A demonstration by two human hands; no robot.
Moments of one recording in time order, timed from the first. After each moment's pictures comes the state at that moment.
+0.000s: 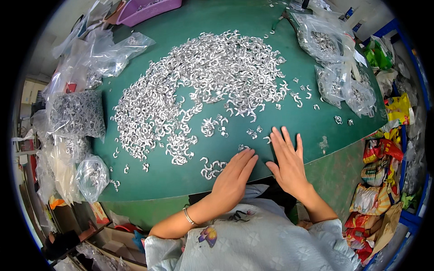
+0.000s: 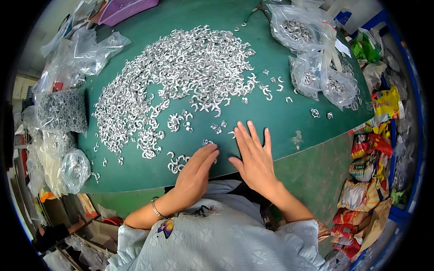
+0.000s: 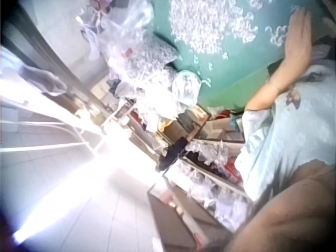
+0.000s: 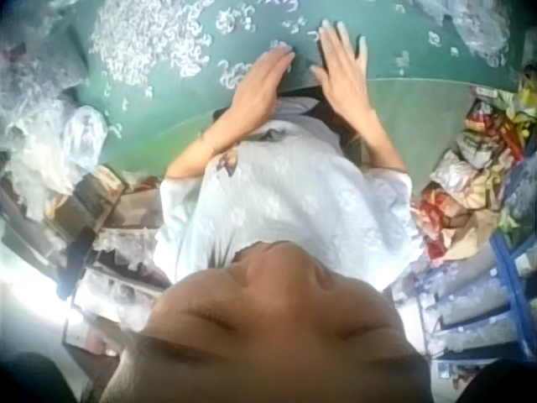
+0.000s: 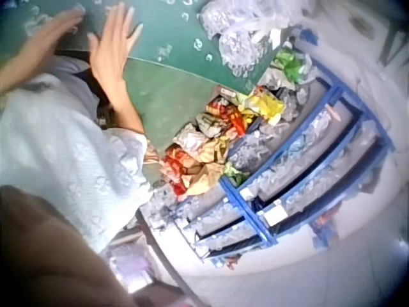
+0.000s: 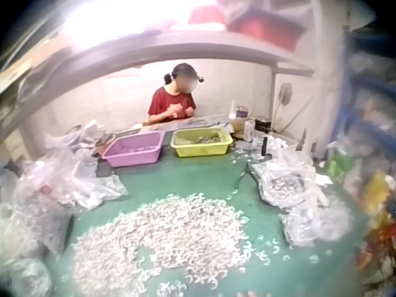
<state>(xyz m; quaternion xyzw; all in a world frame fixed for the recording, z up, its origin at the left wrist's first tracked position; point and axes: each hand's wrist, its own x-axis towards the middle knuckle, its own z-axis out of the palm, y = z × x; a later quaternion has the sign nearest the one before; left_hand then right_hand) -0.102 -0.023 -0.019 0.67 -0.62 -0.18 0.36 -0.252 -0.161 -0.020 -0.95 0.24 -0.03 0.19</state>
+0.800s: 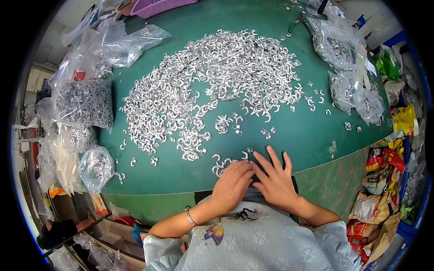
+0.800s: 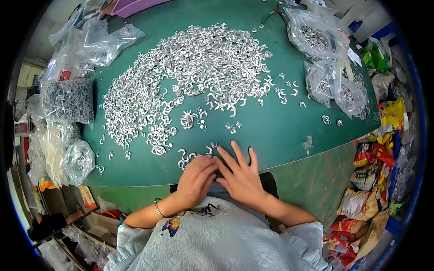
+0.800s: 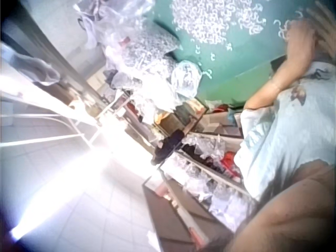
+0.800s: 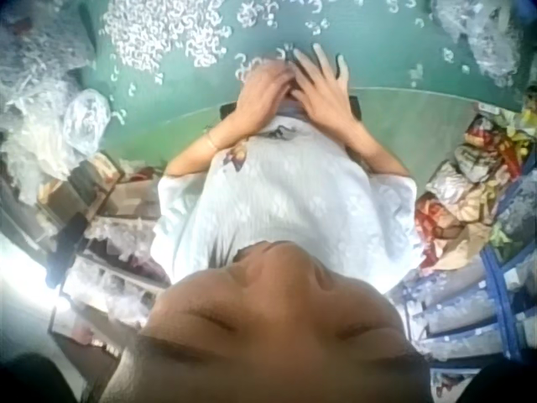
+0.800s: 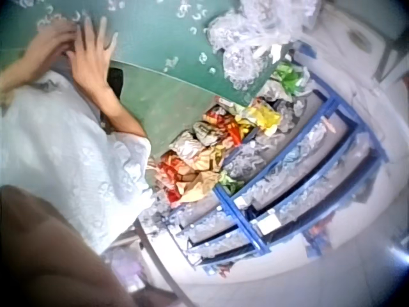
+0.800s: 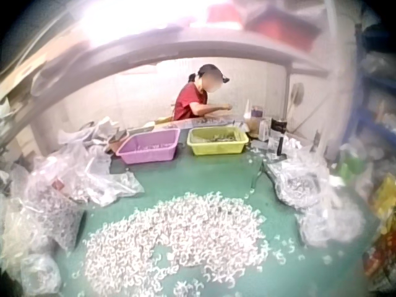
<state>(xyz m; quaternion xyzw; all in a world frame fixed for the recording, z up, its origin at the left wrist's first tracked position) -0.096 0.009 -0.041 0.66 -0.62 -0.12 0.40 -0.239 -0.113 -0.023 -0.96 0.15 -0.01 0.24</state>
